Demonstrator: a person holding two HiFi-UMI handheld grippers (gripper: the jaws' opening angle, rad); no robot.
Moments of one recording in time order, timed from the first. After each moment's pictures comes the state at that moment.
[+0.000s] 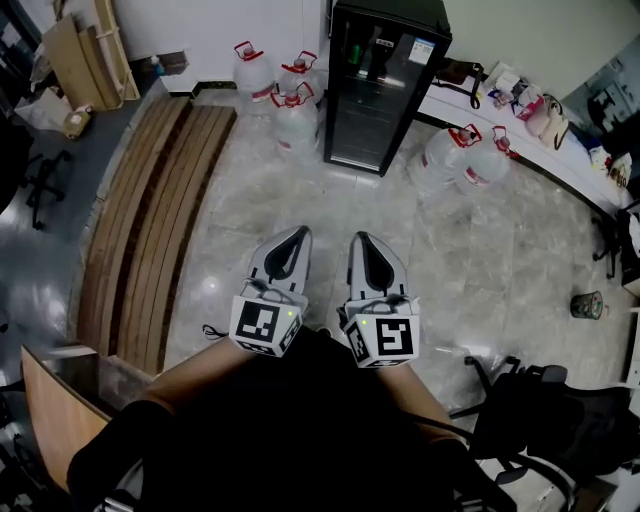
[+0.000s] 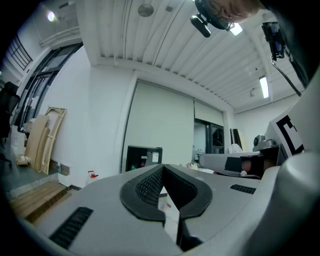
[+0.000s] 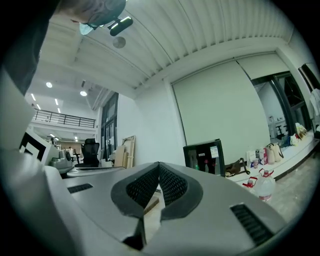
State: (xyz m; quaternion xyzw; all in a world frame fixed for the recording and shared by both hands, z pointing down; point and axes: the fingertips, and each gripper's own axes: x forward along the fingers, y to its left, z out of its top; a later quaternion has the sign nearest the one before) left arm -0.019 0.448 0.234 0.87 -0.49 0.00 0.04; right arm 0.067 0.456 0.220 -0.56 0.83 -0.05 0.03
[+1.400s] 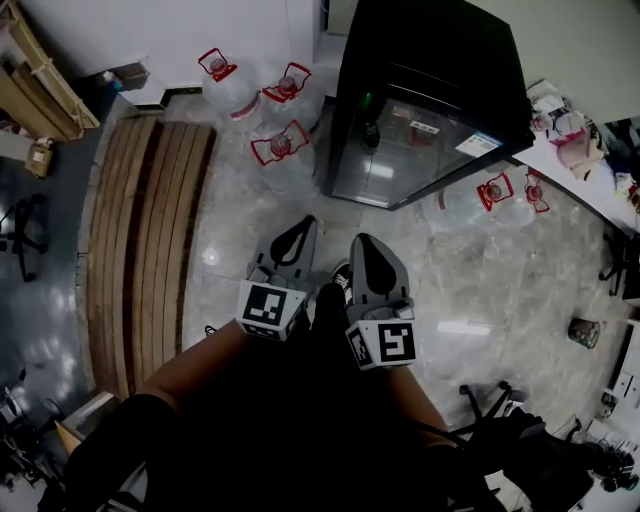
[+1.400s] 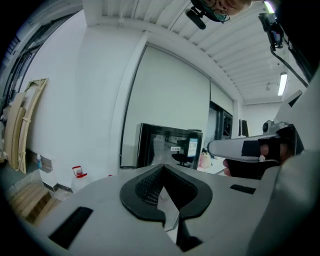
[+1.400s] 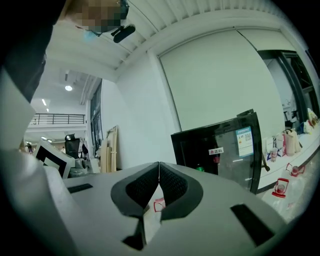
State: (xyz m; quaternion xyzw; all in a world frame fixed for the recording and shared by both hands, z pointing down) left arm -0.035 -0.096 0.343 0.88 -0.45 0.08 0.10; right arm 0.040 -0.067 0.297 -0.57 0.82 -0.11 0.00
